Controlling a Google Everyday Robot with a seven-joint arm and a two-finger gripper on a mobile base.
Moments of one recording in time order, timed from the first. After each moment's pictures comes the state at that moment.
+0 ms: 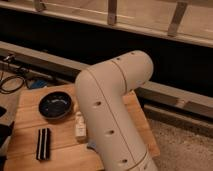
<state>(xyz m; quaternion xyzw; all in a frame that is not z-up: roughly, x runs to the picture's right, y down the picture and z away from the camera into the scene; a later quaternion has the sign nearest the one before) -0.149 0.129 0.881 -0.49 0.07 0.56 0.67</state>
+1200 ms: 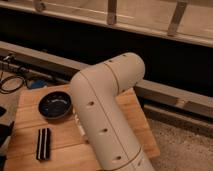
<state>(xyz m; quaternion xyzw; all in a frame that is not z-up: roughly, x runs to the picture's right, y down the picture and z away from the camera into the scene) -0.154 0.147 0.898 -0.49 0.09 0.55 0.67</state>
